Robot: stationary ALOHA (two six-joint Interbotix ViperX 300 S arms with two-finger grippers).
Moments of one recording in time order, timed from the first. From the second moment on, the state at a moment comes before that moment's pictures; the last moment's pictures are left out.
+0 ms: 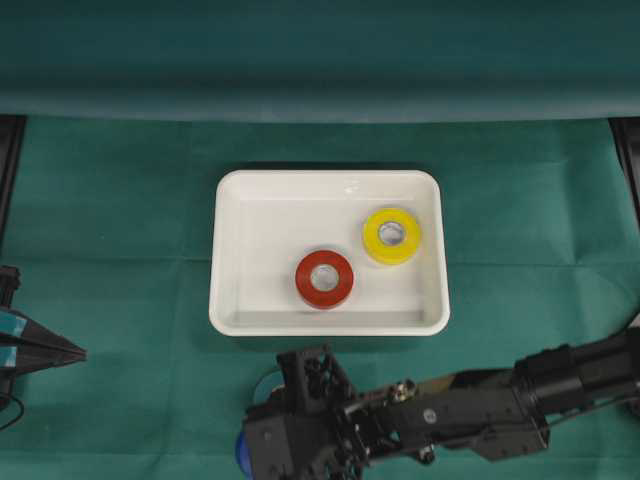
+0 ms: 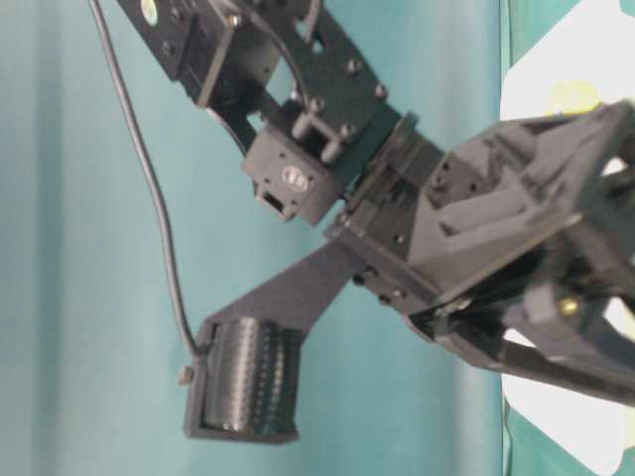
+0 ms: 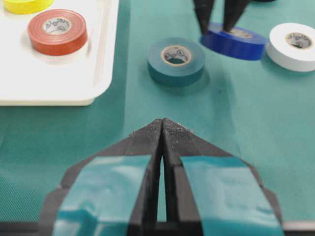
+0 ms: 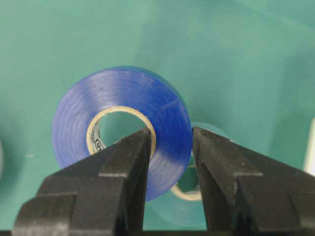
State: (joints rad) left arm -0.02 -1.34 1.48 -0.02 0.11 0.00; right arm 0.17 0.29 0.25 -0.46 0.34 0.43
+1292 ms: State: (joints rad) left arm -0.02 -1.34 1.48 -0.02 0.11 0.00; right arm -0.32 0.29 0.25 -0.52 0.16 0.42
